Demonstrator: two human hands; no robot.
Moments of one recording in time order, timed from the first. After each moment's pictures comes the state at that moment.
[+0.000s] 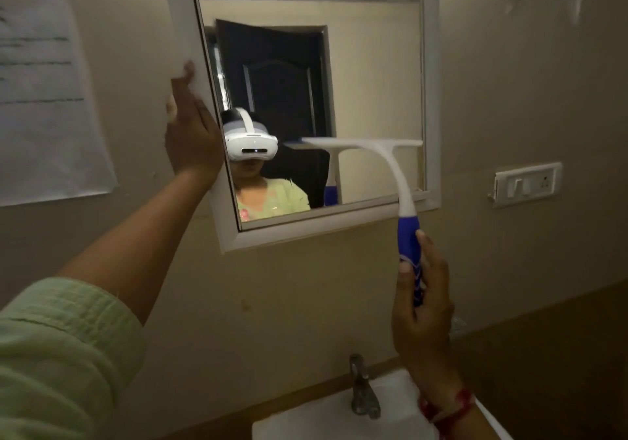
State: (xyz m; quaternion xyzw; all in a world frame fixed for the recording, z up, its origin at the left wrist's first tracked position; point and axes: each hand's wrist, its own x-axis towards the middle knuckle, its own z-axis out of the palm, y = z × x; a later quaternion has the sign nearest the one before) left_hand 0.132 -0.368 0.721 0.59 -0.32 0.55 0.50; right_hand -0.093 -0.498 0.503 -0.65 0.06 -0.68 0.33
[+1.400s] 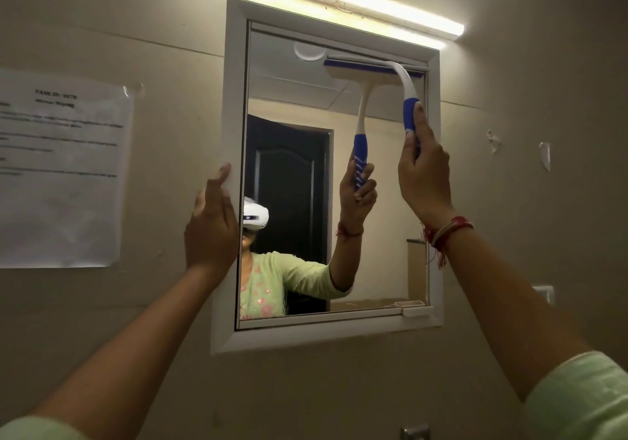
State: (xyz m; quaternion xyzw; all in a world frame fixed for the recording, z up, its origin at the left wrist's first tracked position) left_hand 0.136 -0.366 0.714 0.57 -0.35 0.51 0.53; right_hand -0.043 -0.575 0.805 -0.65 0.01 -0.75 0.09
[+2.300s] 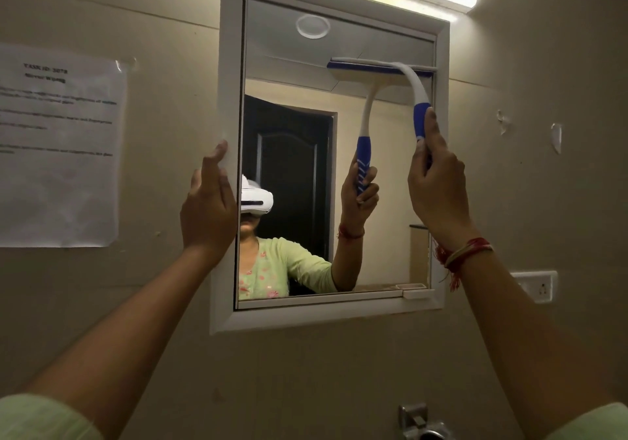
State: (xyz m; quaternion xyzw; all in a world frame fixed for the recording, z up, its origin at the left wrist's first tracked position) left_hand 0.138 -0.367 0.714 0.57 -0.35 0.54 0.51; right_hand -0.057 -0.580 0.761 -0.68 0.05 -0.73 0.06
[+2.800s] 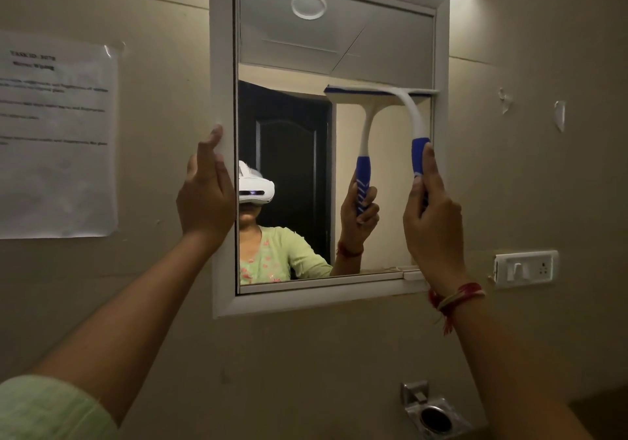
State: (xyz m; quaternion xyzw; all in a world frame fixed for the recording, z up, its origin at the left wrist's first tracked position) left_hand 0.139 -0.368 0.714 0.58 -0.33 0.53 0.52; right_hand -0.057 -0.573 0.689 -0.68 0.08 -0.72 0.10
